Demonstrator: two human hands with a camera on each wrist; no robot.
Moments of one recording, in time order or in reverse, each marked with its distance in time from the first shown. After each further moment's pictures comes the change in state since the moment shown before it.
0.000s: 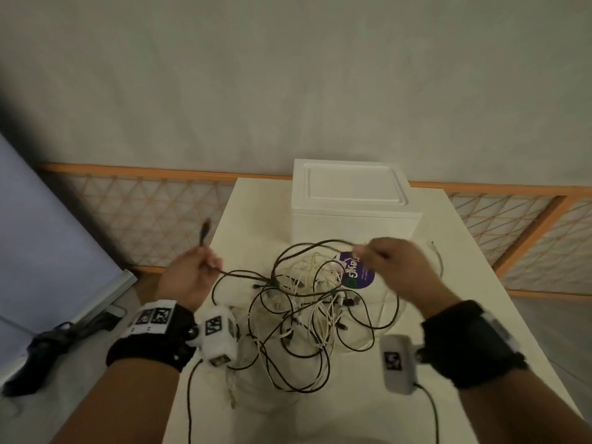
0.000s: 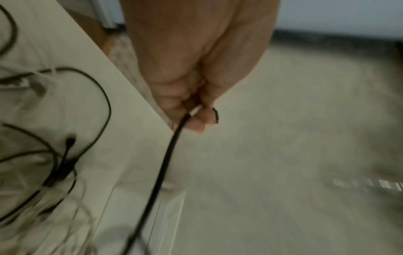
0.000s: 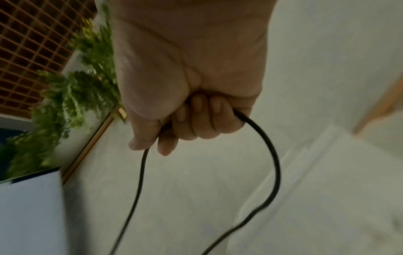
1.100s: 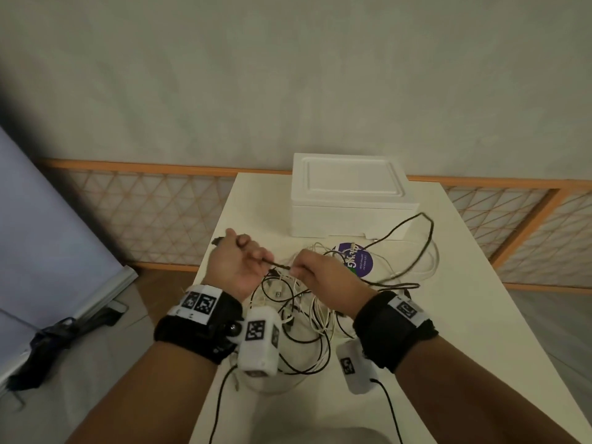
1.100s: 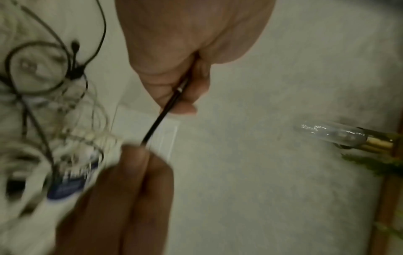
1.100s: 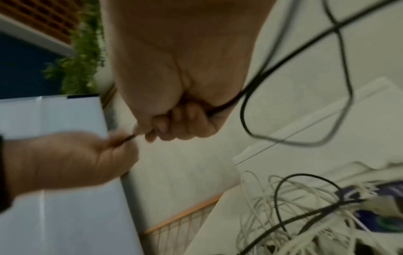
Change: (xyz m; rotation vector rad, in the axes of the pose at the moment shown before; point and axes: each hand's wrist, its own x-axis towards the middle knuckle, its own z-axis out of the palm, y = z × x) left_hand -0.054 -0.031 0.073 -0.158 -0.070 -0.155; right_hand -0.002 -0.028 0.090 0.045 -0.215 -0.258
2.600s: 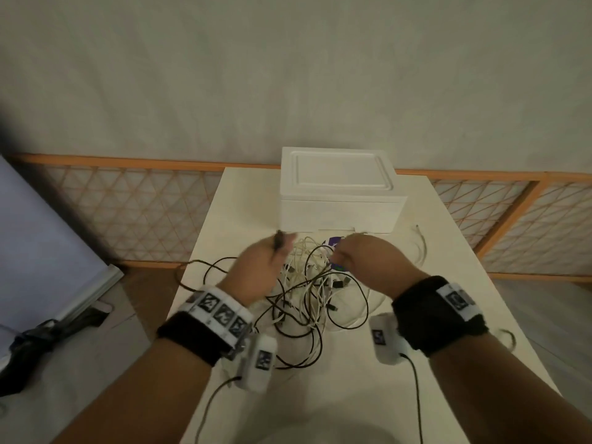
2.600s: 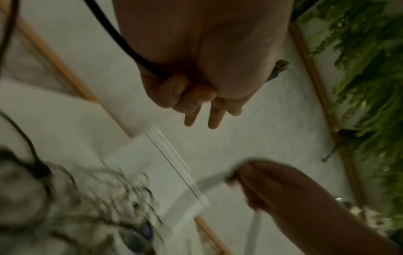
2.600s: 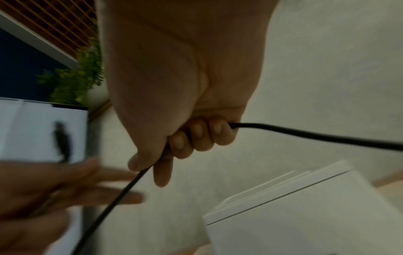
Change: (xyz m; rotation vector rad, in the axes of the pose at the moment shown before) left_hand -0.014 -0.025 0.006 1.679 -0.417 0.533; right_hand -0.022 0.025 -0.065 -0.546 -0.097 0.183
